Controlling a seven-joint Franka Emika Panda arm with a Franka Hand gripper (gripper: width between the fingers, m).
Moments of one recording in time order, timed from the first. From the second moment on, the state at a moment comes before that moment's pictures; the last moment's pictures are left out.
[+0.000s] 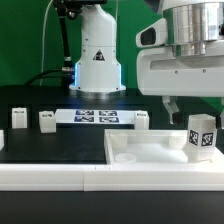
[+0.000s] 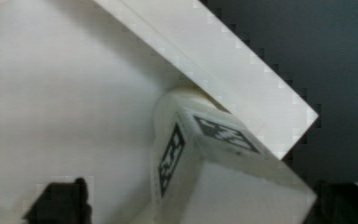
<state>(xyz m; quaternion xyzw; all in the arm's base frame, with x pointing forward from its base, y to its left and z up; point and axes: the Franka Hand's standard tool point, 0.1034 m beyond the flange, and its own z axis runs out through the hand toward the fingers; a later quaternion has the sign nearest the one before) 0.618 0.114 0.078 -0.93 0.35 -0.03 0.07</state>
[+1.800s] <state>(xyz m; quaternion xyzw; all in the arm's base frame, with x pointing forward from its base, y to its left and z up) 0.624 0.113 0.077 -1.00 -0.04 -0.04 0.02</state>
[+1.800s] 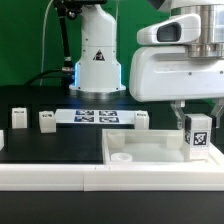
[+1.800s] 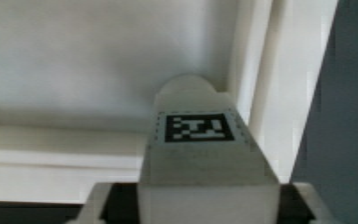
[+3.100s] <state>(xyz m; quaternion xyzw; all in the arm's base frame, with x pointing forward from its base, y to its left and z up) 0.620 0.115 0.075 -0.76 0.65 -0.02 0.07</state>
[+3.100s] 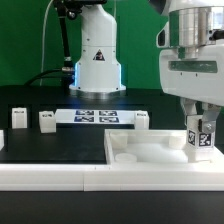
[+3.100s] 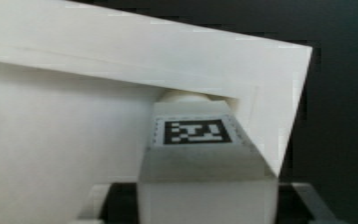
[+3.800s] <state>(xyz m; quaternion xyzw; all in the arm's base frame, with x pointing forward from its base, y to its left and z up) 0.623 0.113 0.075 -0.88 0.47 -0.04 0.06</state>
